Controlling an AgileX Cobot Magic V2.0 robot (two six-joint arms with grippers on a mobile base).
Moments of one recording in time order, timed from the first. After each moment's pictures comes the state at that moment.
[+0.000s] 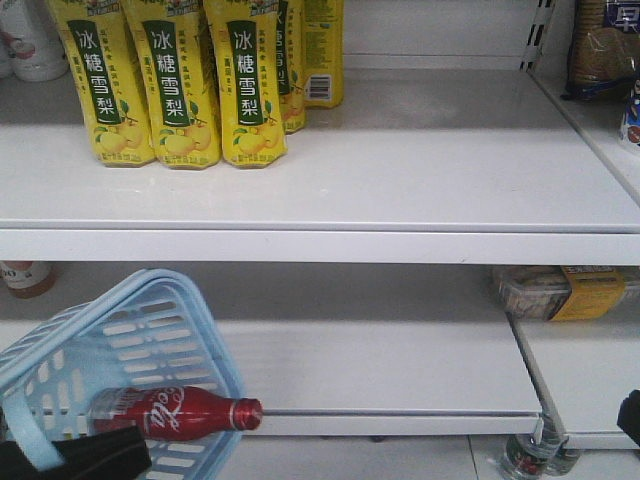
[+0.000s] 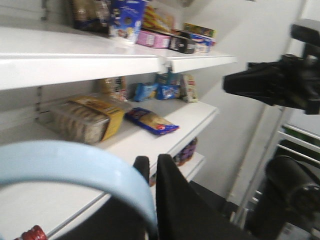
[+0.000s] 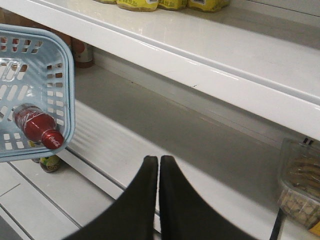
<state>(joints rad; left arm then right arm) -0.27 0.53 -0.19 1.27 -0.76 -1.53 0.49 0.24 -0.47 0.13 0.59 -0.22</state>
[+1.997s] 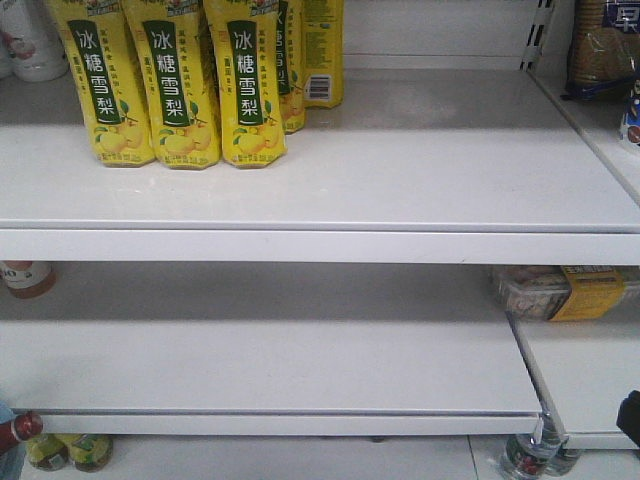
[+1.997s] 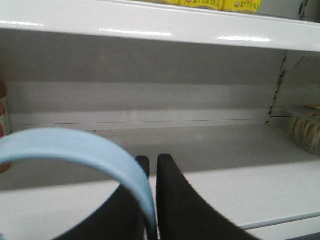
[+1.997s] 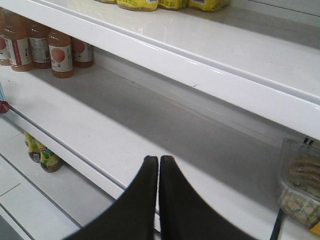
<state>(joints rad) -0.26 -0.01 0.04 0.12 0.11 -0.30 0.49 0.24 -0.47 0.13 0.59 -0.22</state>
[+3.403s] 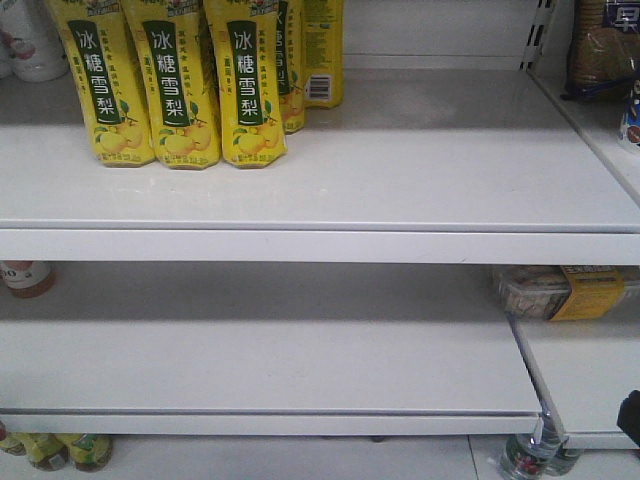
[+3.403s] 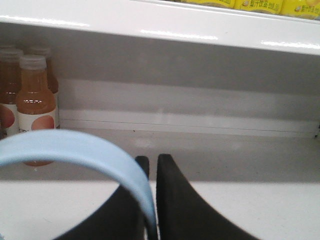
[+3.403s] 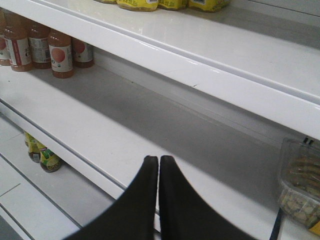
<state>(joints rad) -0.09 -0.01 0.04 -0.09 0.11 -0.10 0.49 0.24 -0.47 0.13 0.59 -0.22</state>
